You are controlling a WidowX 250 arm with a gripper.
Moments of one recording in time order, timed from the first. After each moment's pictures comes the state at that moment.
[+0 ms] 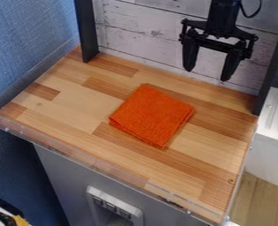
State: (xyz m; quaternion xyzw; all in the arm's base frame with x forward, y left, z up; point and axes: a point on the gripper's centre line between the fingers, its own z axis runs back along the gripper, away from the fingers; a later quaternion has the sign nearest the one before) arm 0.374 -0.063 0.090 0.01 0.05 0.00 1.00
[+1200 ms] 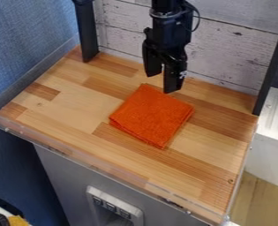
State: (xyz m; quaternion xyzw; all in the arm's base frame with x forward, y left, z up) arm 0.343 -0.001 0.075 -0.01 -0.03 -0.30 0.95
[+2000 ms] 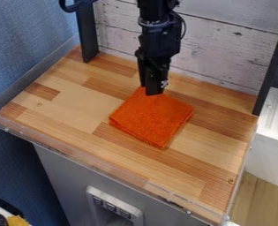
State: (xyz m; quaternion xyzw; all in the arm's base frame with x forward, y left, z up) arm 0.332 0.009 0.064 -0.01 -0.01 -0.37 0.93
